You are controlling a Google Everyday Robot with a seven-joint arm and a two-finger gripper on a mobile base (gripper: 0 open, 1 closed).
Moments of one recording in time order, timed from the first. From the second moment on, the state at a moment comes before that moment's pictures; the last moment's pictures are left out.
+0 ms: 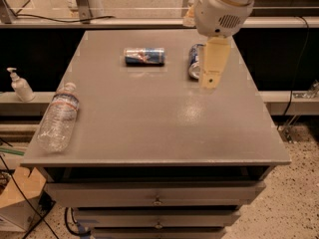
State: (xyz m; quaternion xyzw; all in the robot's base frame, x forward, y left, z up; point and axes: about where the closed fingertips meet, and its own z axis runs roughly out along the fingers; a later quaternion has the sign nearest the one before) arm 0.534 -0.088 0.971 -0.73 0.66 -0.02 0.17
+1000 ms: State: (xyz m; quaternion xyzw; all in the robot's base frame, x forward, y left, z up) arm 0.575 -0.065 0.965 -0.74 0.65 0.00 0.17
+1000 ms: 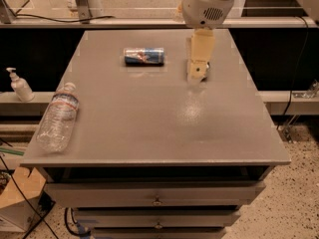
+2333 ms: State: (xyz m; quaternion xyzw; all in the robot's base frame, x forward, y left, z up) arm 0.683 0.019 0.909 -0.77 0.61 -0.02 0.18
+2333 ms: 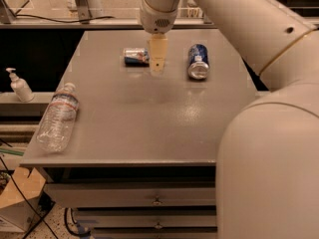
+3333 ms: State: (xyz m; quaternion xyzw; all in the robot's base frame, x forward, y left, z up) arm 0.727 0.054 0.848 -0.79 0.59 0.03 0.16
